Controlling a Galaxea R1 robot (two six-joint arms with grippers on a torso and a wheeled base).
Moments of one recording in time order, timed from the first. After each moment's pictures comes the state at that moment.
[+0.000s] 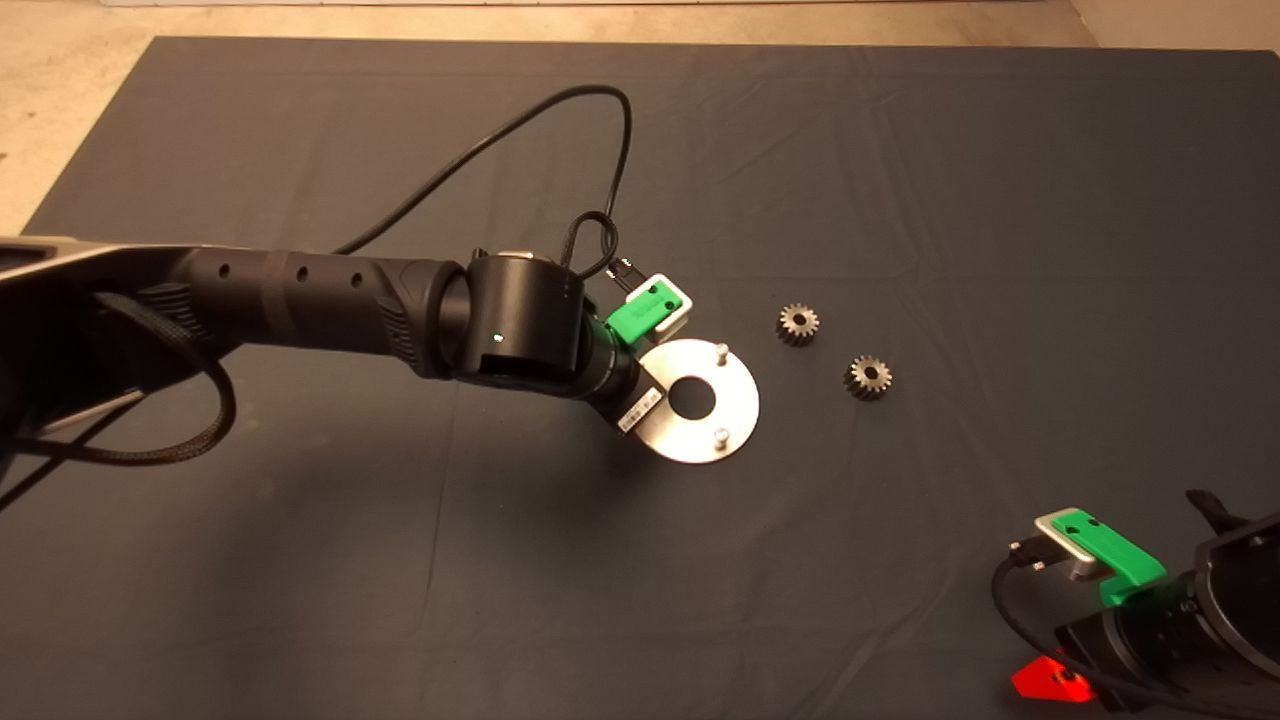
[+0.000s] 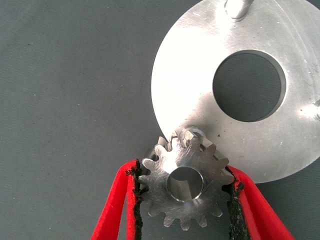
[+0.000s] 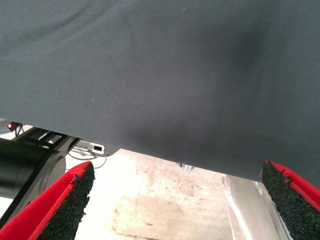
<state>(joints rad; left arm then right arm) -0.28 2.68 -0.94 0.82 1.40 -0.91 0.04 1.93 -0.40 -0.44 -1.53 1.33</state>
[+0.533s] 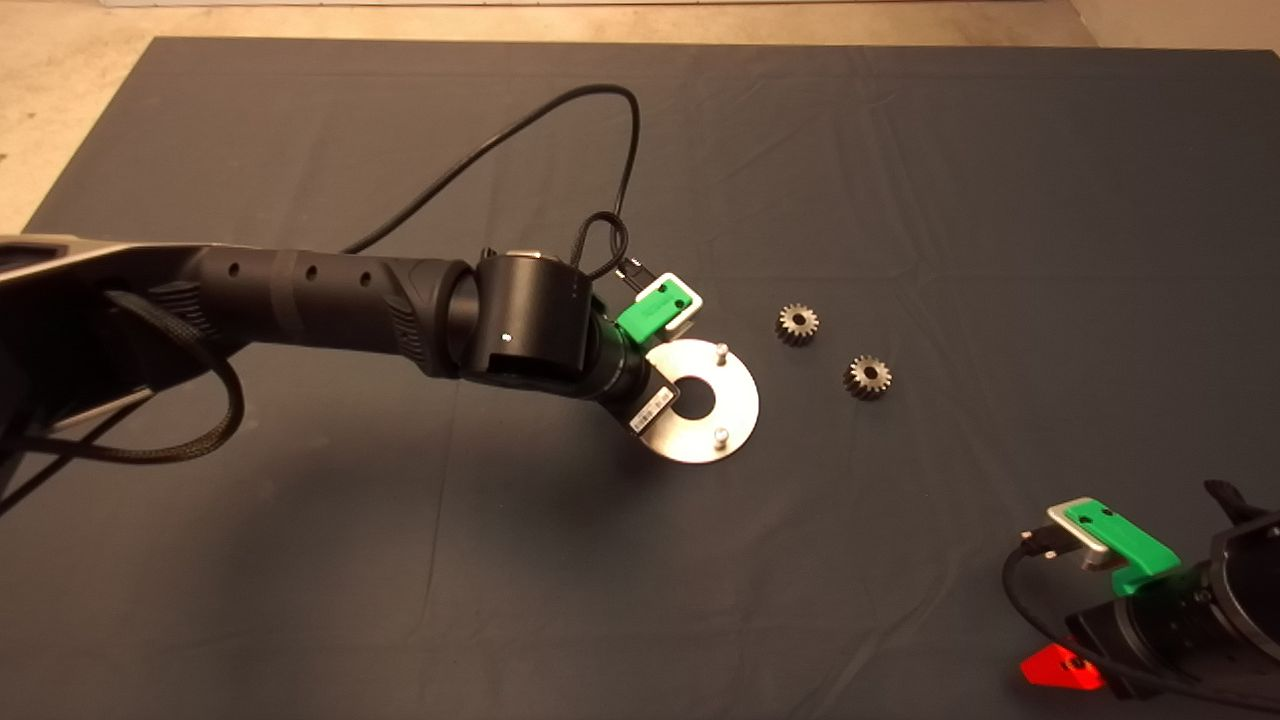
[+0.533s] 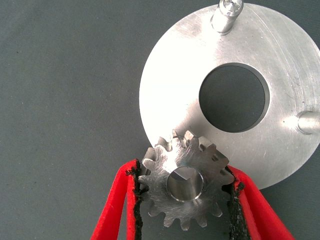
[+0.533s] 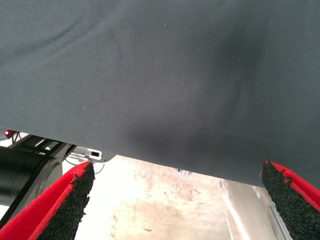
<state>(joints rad) -0.28 2.69 -0.95 0.82 1.38 -0.93 0.07 1.91 -0.40 -0.44 -1.53 1.32</state>
